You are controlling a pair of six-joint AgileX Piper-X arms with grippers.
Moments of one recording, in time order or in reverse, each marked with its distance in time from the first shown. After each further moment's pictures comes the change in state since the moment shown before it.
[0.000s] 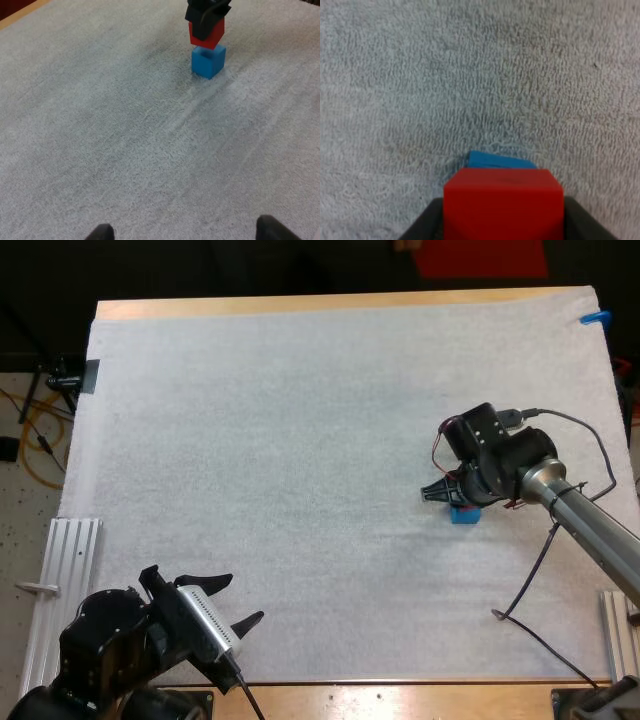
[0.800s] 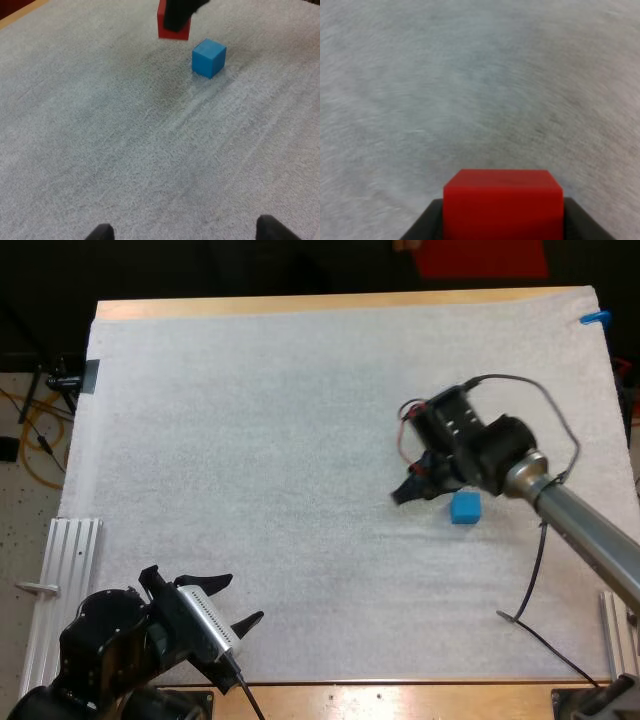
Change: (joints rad) left arm 0.000 0.000 0.000 0.000 -0.002 0.000; right arm 0.082 0.000 -0.169 0.057 -0.057 -0.250
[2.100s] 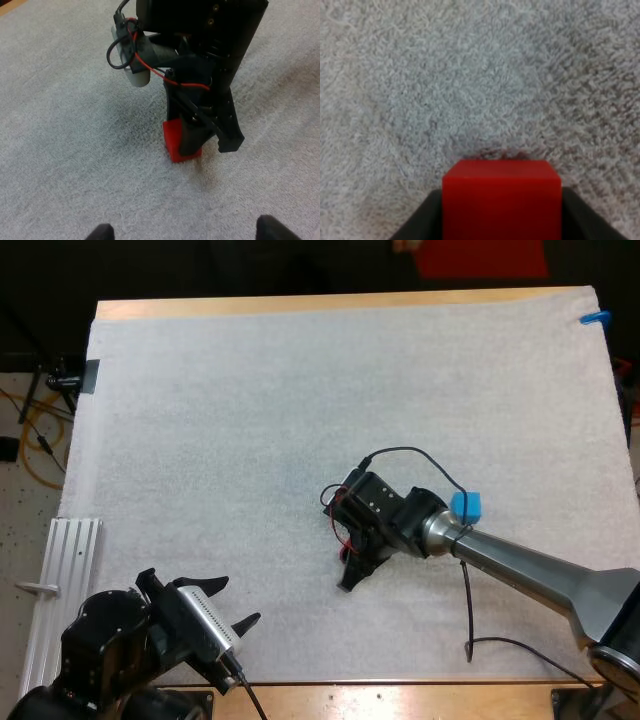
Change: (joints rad) left arm 0.000 0.000 0.000 0.027 -0.027 0.000; right arm 0.293 0.190 0.173 -0.324 -0.204 -0.188
